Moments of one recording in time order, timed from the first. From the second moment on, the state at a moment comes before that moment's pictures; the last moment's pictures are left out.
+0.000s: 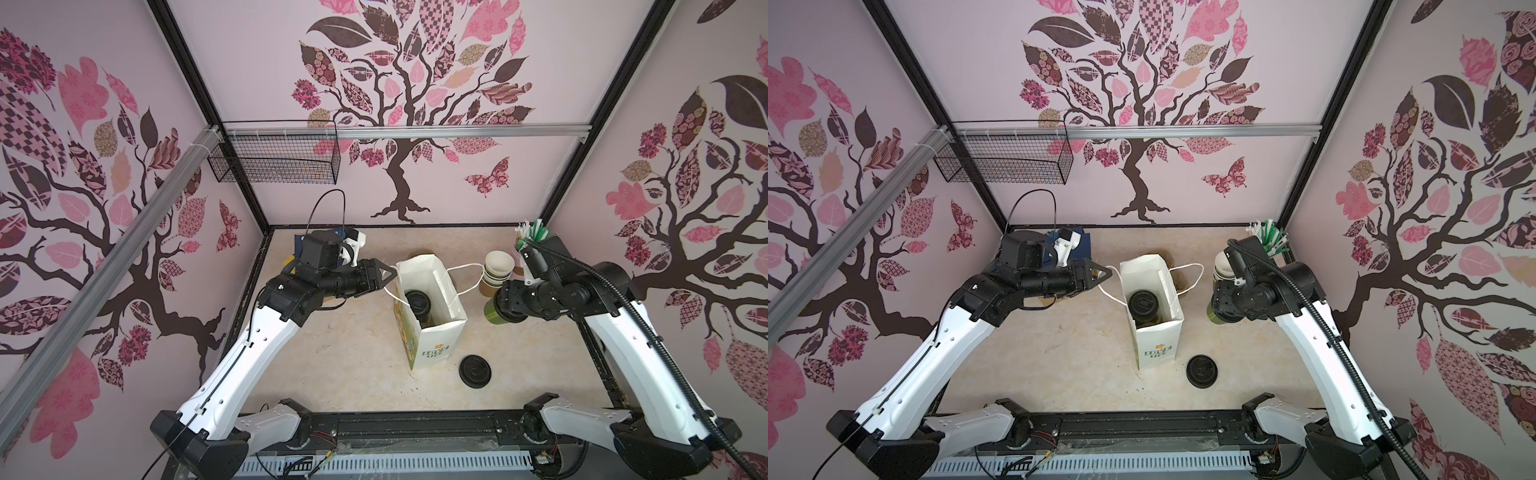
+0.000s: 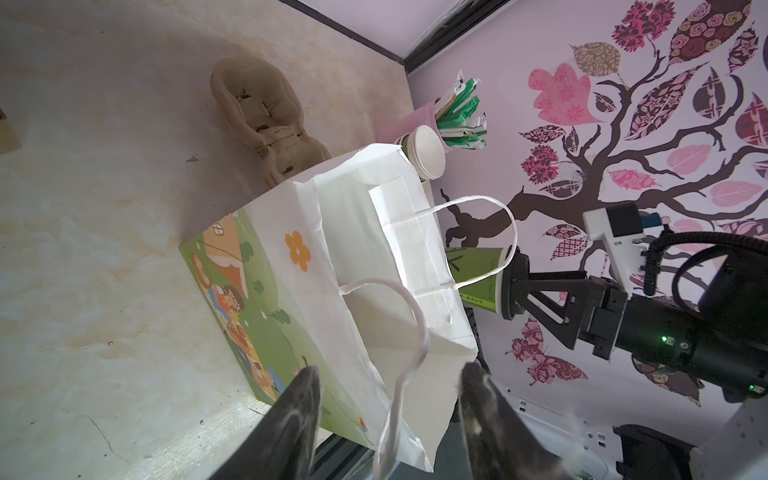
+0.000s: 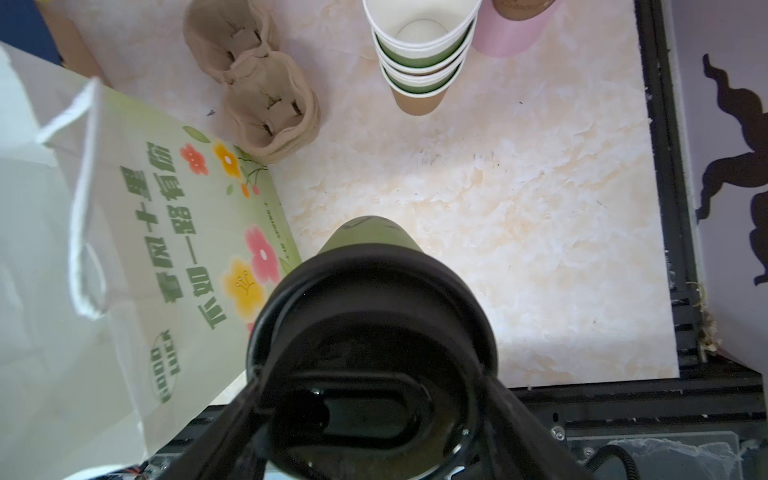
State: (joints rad) left arm -0.49 1.19 1.37 -0.75 0.46 -0.71; right arm 0.41 1.17 1.58 -1.50 0.10 0.55
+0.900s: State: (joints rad) left arm -0.49 1.22 1.37 -0.75 0.48 -0.68; right arm 0.41 1.13 1.92 -1.56 -0.30 0.39
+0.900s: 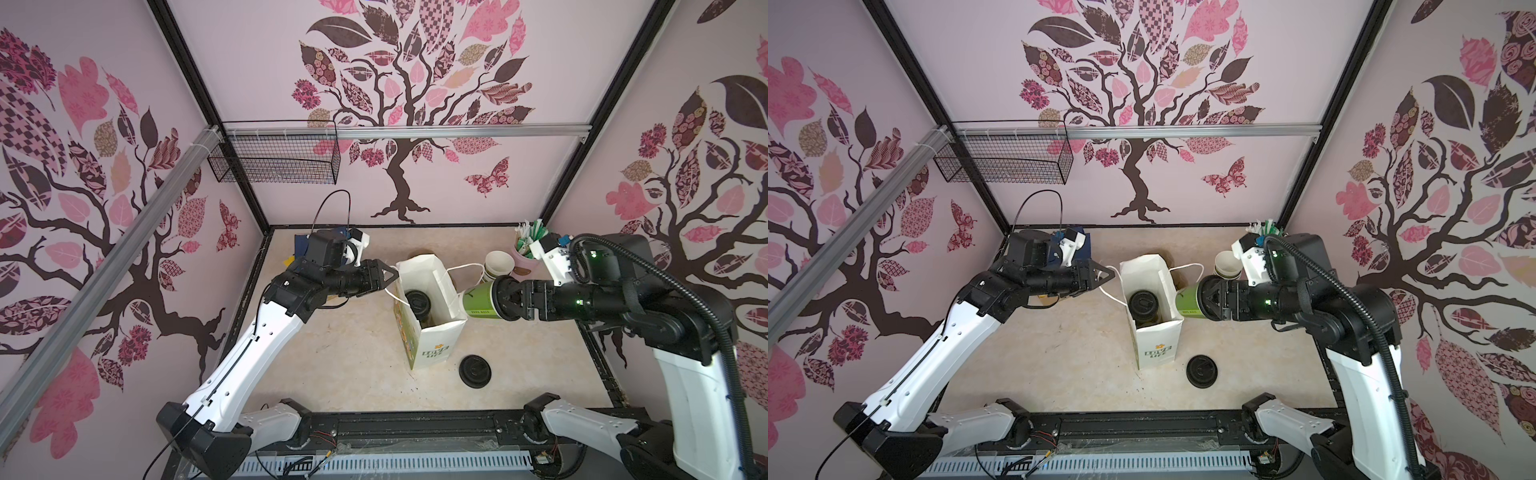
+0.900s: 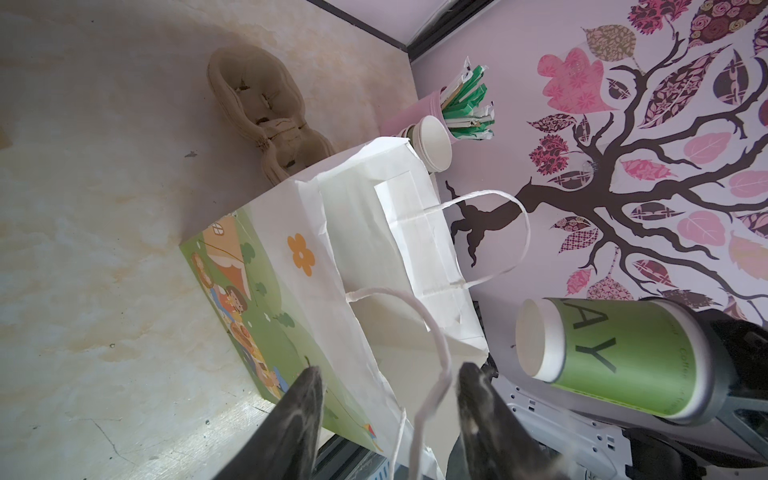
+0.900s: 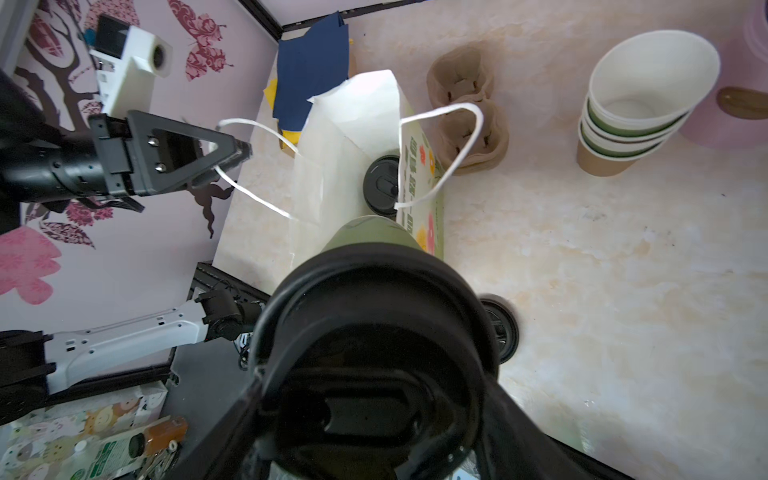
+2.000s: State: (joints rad) left arm -0.53 1.13 1.23 -0.67 0.44 -0.87; right arm 0.84 1.62 2.11 -1.53 -0.01 0.53
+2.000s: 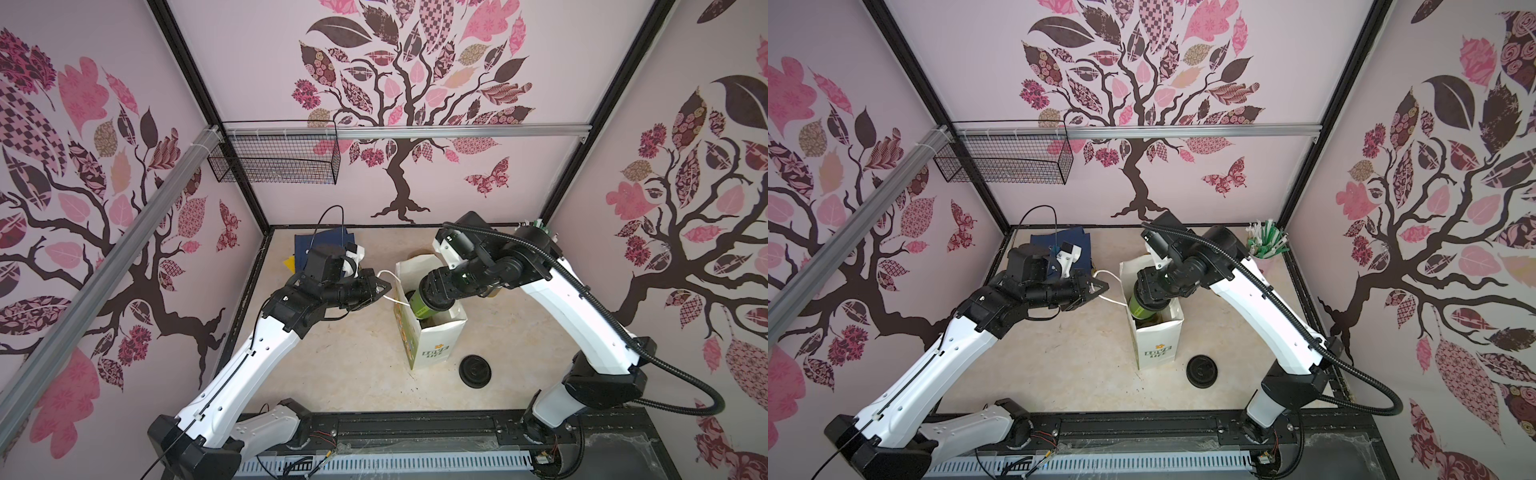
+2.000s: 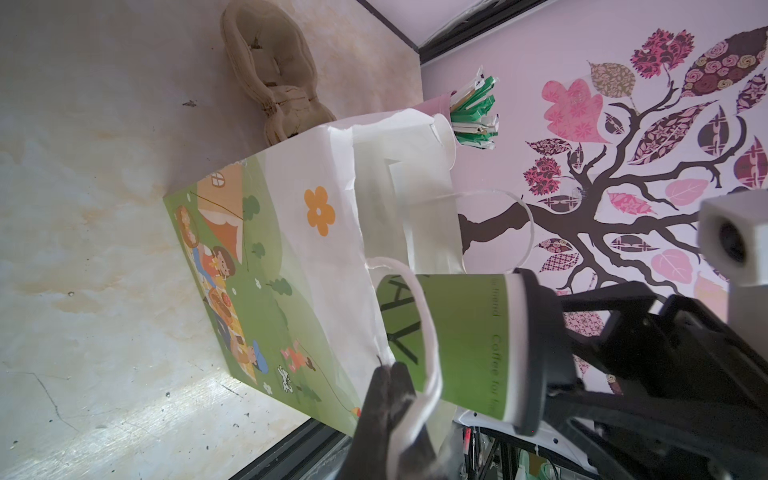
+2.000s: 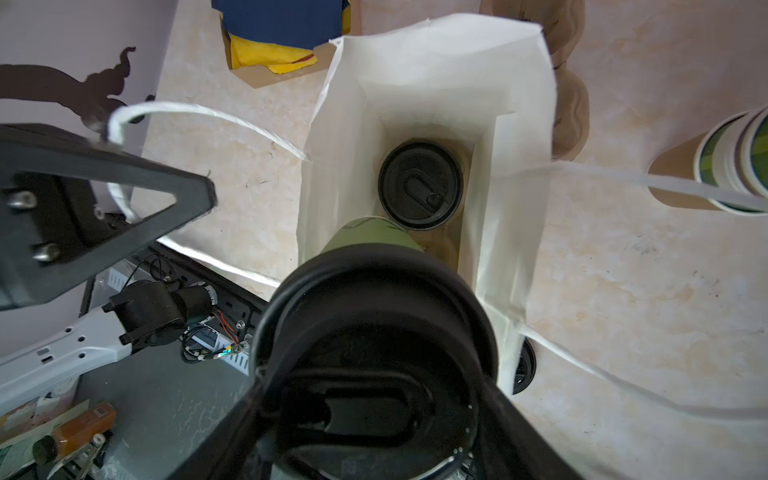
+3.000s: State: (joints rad) left arm -0.70 1.00 1.12 -0.61 0.23 -1.07; right arm 0.88 1.70 1.91 -1.52 0.06 0.56
